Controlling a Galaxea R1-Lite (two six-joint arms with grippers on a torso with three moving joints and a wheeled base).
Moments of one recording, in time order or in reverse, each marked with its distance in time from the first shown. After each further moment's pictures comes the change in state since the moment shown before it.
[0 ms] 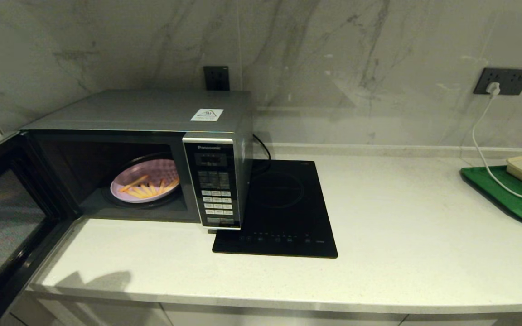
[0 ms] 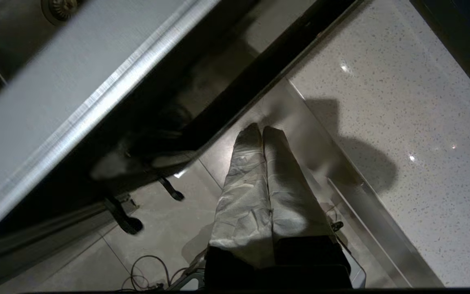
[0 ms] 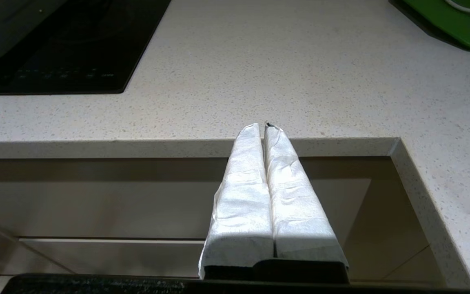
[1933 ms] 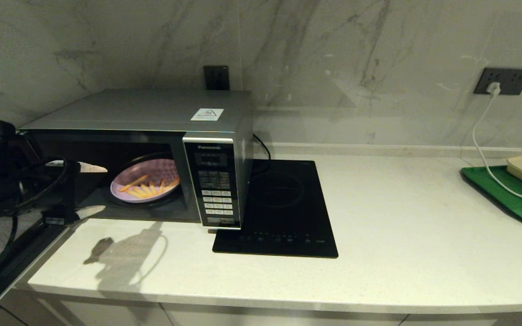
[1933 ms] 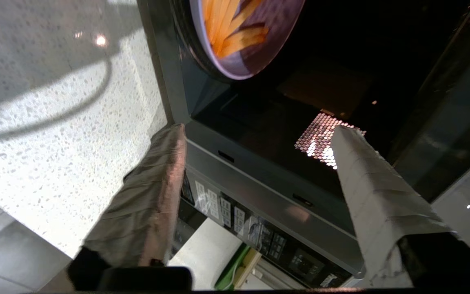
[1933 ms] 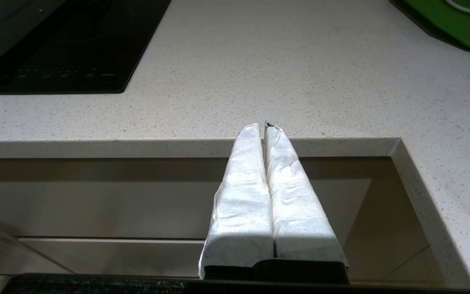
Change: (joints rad) left arm -0.193 0.297 0.259 -0.848 -0.711 -1.034; right arm 0.000 0.000 0.000 0.000 0.000 0.000
